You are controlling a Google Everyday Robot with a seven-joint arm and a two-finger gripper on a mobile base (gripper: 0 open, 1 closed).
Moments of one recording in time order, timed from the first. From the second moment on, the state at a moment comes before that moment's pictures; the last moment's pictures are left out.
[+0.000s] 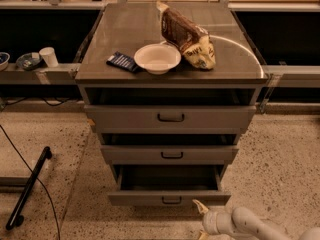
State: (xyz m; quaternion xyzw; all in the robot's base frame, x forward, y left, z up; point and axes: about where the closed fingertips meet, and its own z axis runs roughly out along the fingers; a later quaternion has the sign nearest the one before) arm 0.454 -0.156 0.147 -0.59 0.68 0.23 0.38
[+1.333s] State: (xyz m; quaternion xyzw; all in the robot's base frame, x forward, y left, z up) arm 0.534 -0.171 0.126 -0.57 0.68 0.19 0.42
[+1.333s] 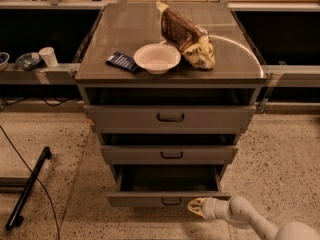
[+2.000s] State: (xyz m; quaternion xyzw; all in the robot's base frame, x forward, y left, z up) arm 0.551 -0.163 0.115 -0.59 0.69 0.15 0.38
